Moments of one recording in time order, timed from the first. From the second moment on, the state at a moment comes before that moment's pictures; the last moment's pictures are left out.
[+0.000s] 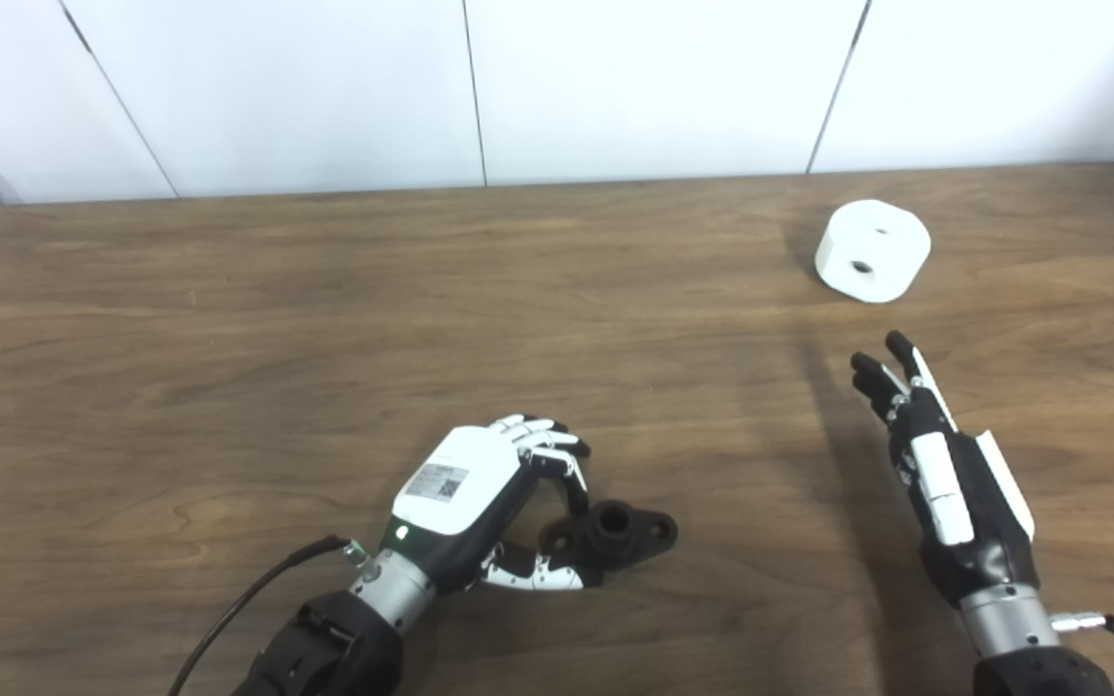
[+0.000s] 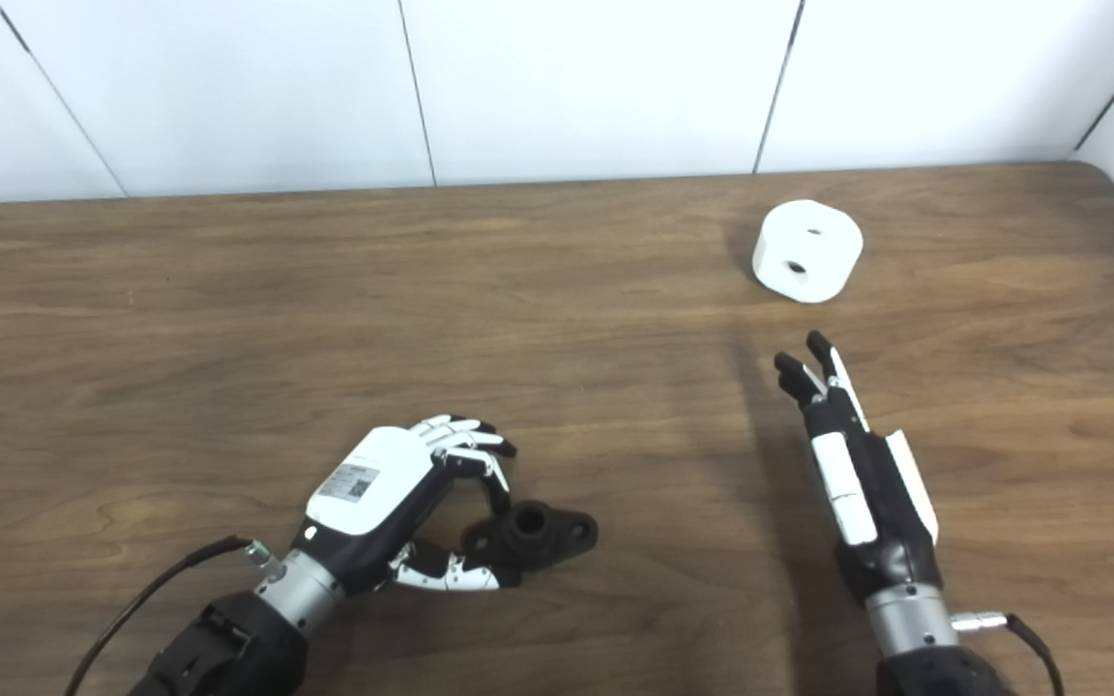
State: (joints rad) left arm 0.02 0.29 -0.47 -0.33 0.85 -0.02 -0.21; right arm 0.29 -0.14 -0.08 -0.45 0.01 0.10 0.05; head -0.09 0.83
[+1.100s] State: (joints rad) left arm 0.04 0.31 -0.38 -0.26 0.87 -0.16 -0.12; right arm -0.02 -0.27 -0.11 -0.50 -0.58 0.34 0.07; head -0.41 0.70
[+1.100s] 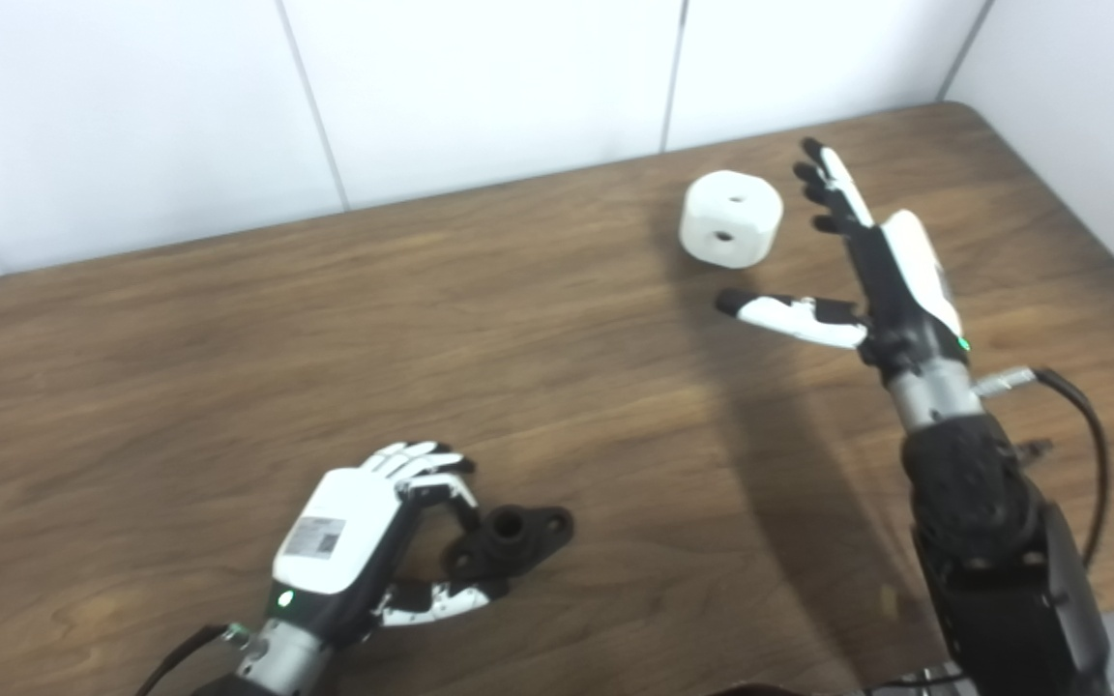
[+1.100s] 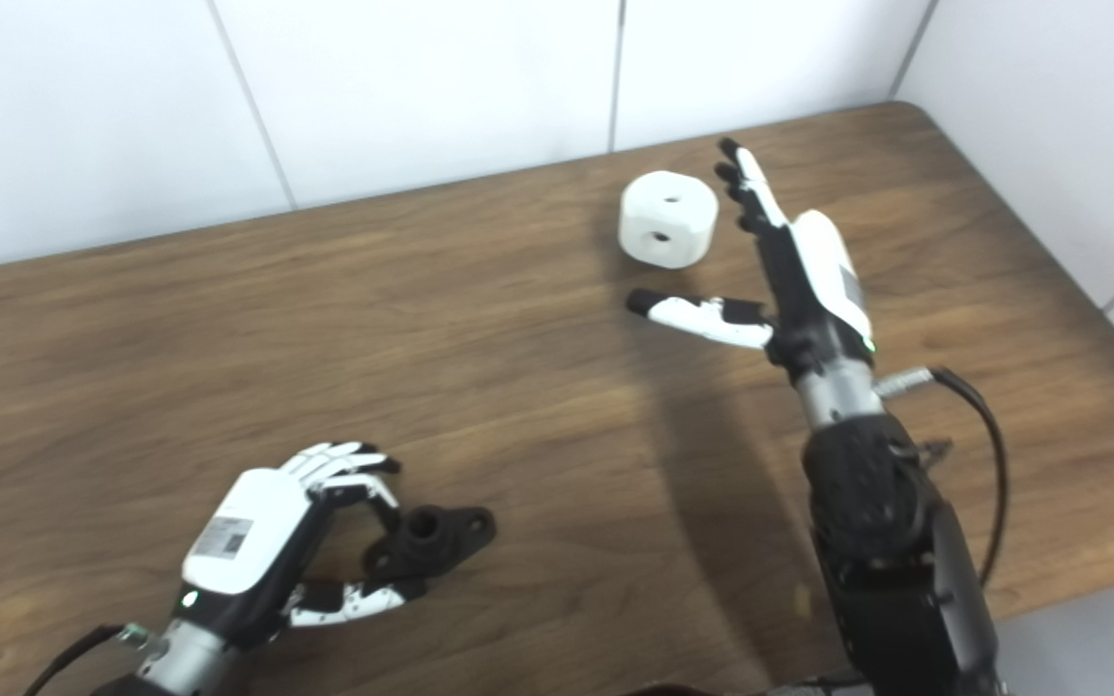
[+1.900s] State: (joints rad) left arm 0.05 0.33 -0.35 -0.26 0.86 -0.19 -0.12; right arm -0.42 -0.43 -0.05 -0.06 -0.75 0.47 0.20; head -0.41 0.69
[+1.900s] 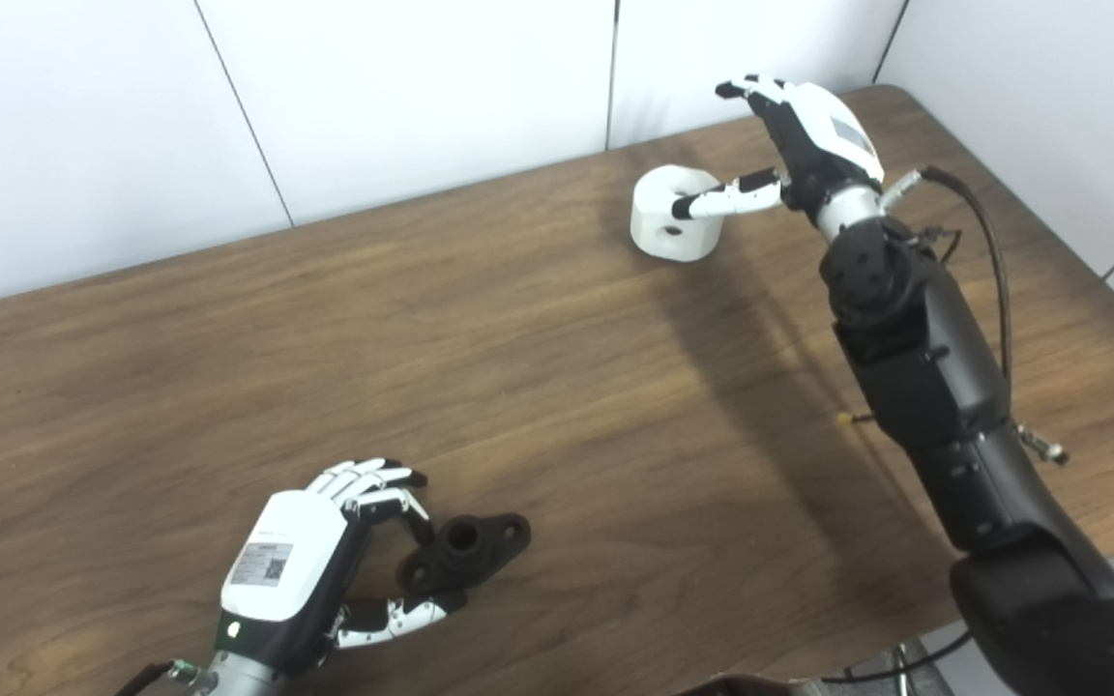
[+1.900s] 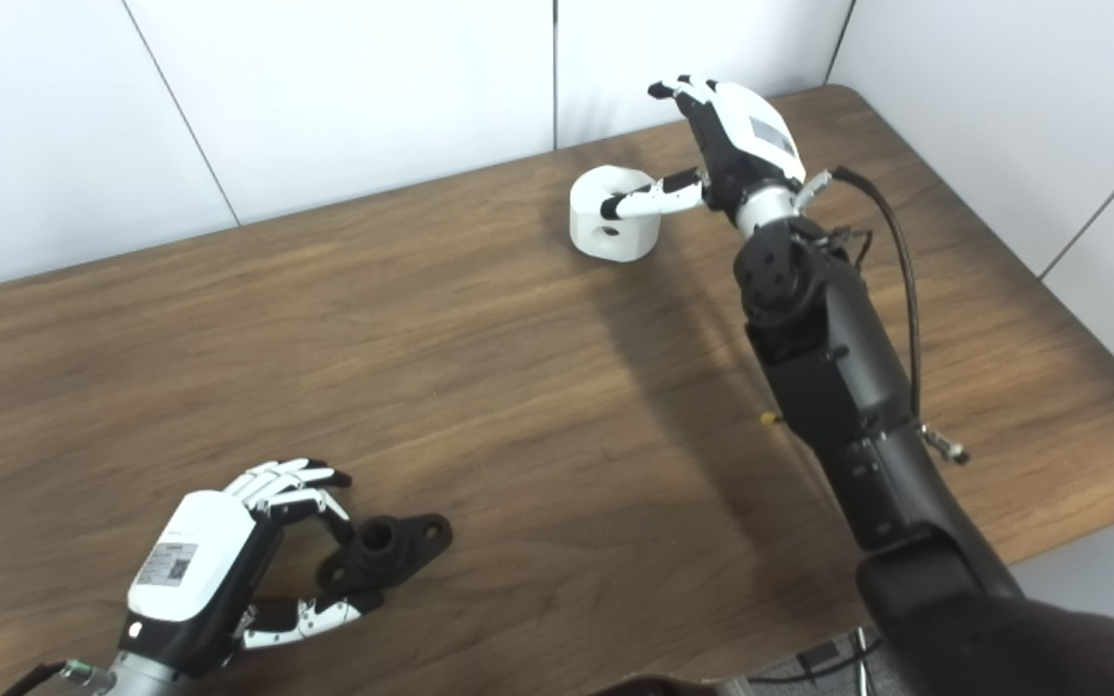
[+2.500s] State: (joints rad) left arm 0.06 0.32 -0.35 -0.26 0.87 -0.19 -0.12; right arm -0.47 -0.47 0.07 0.07 -0.75 0.47 0.22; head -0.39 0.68
